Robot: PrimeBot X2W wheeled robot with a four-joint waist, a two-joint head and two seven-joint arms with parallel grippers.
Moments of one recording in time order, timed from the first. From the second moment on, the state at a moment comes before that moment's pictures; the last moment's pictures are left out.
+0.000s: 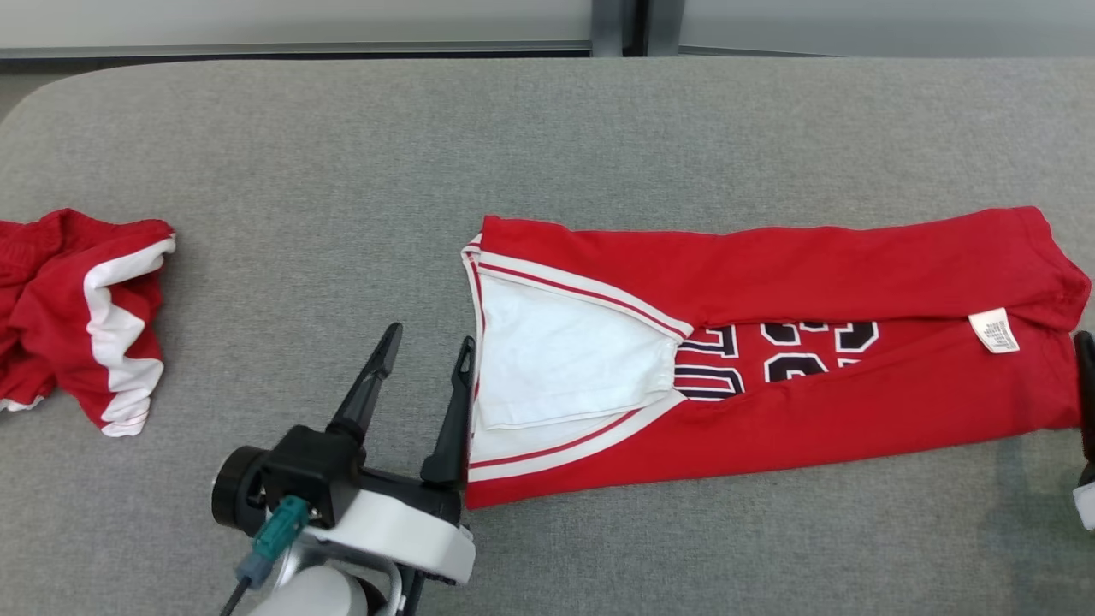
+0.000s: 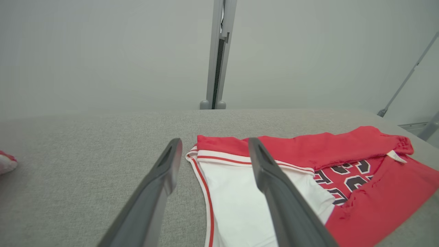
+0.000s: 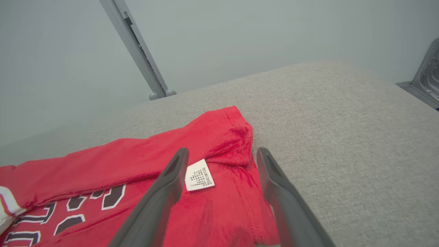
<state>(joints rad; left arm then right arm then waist) -0.33 0.43 -0.79 -0.09 -0.71 0.44 -0.26 -0.10 -0.40 -0.07 0.21 0.63 0.13 0.00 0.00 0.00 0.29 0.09</state>
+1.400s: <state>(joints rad) -0.11 0.09 -0.43 0.04 -0.25 0.09 -0.26 -0.32 -0.45 -0.32 0.52 0.48 0.13 0.36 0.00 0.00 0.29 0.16</state>
